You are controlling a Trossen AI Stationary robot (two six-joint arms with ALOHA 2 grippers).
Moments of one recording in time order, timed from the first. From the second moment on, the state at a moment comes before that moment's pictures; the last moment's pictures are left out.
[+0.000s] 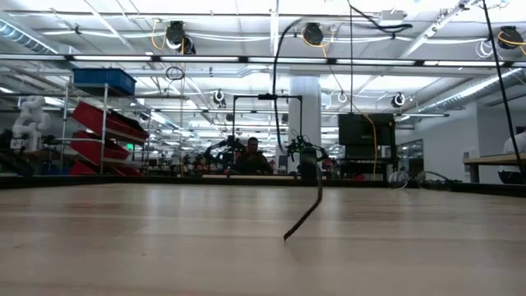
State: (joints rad) left arm -0.59 1.80 1.29 0.29 -0.58 -0.20; right arm 0.72 1.12 0.97 -0.30 0.73 0.38
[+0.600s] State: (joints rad) left arm -0.57 1.89 1.29 0.45 -0.63 -0.17; right arm 0.72 1.12 0.97 -0.27 0.73 0.38
